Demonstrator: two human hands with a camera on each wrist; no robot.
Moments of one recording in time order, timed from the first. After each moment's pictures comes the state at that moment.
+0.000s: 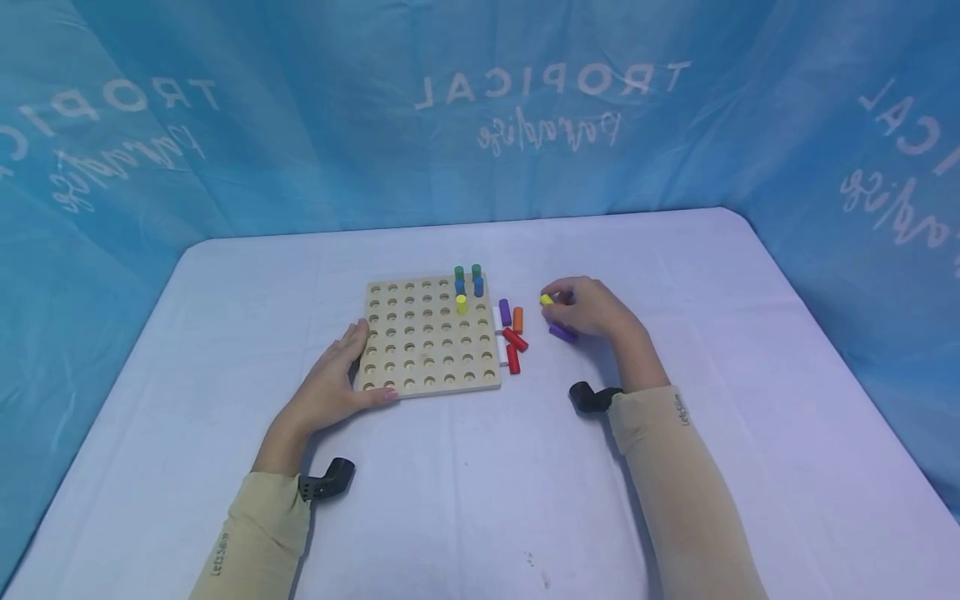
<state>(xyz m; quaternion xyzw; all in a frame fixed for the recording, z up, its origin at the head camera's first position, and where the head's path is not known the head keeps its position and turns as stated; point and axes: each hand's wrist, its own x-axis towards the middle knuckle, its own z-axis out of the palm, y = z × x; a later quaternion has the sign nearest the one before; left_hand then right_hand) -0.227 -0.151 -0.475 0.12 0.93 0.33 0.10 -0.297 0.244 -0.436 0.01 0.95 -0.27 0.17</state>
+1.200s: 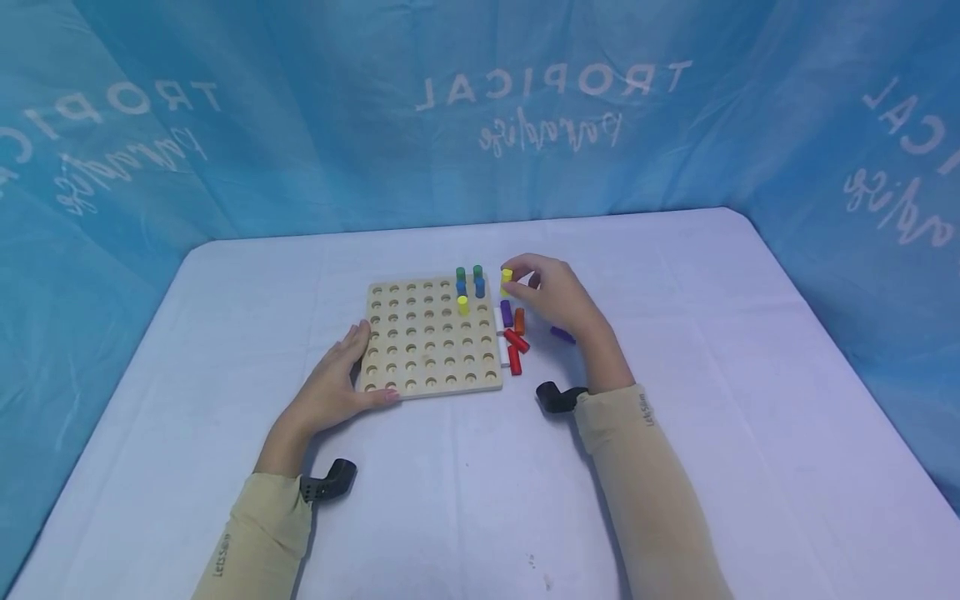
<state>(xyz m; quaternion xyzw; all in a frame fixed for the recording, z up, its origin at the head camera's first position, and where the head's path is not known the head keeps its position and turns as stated) -0.228 -0.150 -0.475 0.10 0.93 0.33 0.11 -0.298 0.192 -0.416 -0.06 0.93 -0.37 0.05</state>
